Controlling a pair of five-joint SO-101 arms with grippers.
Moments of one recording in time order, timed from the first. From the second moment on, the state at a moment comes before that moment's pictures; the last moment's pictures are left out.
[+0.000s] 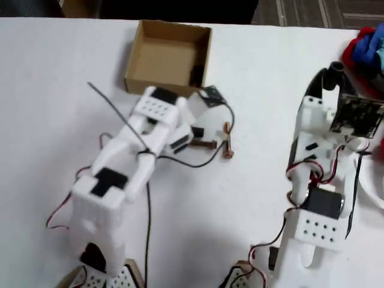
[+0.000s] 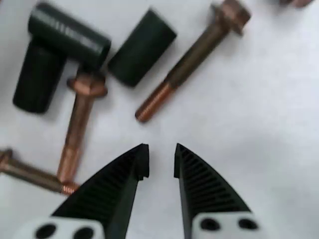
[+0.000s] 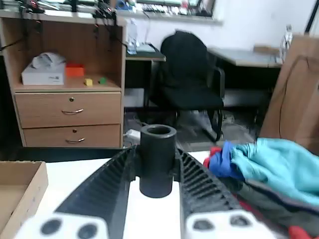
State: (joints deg) left arm 16.6 28.8 -11.0 76.6 -31.9; right arm 13.7 -56.7 51.1 15.4 4.2
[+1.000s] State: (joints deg) left arm 25.6 66.0 -69.1 97.9 -32.4; right arm 16.4 -44.2 44.2 14.9 0.7
